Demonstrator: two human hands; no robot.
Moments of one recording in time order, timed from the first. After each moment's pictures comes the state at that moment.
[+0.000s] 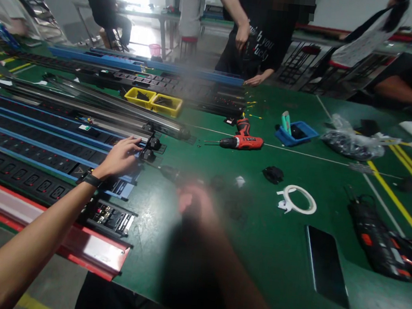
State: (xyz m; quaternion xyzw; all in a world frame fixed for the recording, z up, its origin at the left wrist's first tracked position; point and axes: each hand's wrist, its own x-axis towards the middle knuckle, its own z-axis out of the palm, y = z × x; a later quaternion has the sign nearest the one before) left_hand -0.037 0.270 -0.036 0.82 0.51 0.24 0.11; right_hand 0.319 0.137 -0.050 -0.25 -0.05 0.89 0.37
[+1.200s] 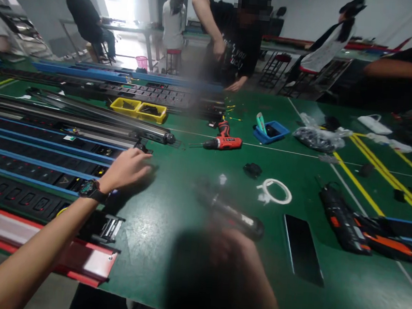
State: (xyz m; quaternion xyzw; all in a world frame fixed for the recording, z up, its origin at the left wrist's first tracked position) left_hand 0.062 0.234 0.008 0.88 0.43 0.20 0.03; right_hand 0.439 0.019 0.016 -0.37 -0.16 0.82 0.40
